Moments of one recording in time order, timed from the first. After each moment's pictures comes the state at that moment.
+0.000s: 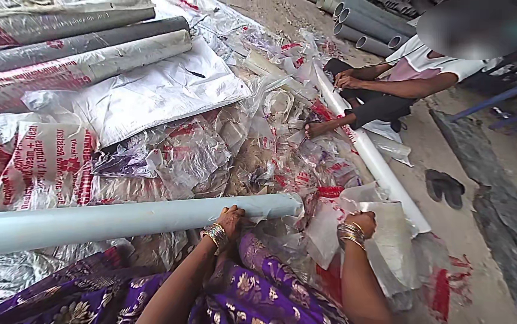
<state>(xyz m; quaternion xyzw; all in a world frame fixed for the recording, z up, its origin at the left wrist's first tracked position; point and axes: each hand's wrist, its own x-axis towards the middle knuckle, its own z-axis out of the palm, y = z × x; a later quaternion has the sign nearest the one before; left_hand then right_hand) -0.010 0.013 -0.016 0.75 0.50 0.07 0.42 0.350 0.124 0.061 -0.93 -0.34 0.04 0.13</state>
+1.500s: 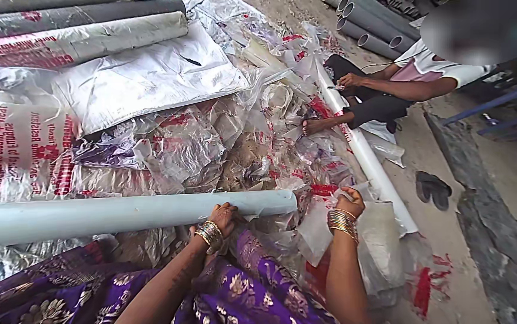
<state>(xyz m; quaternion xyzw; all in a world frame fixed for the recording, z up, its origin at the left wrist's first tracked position) 0.000 0.015 -0.002 0.69 0.54 0.08 0.48 0.306 0.135 0.089 -0.78 -0.44 0.14 0.41</state>
